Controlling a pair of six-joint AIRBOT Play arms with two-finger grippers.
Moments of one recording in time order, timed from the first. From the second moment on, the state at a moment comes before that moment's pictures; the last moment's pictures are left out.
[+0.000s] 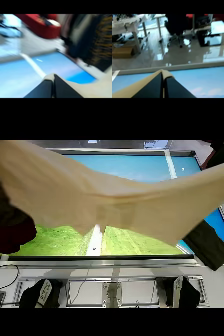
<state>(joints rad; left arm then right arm) 0.52 -0.75 1.65 0.34 -1.29 -1.08 -0.93 -0.55 1.45 -0.47 1.15 1.09</state>
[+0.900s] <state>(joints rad) 0.12 -1.37 1.65 1.13 -1.37 -1.36 -0.14 -1.35 1.61 -0.98 1.14 1.27</state>
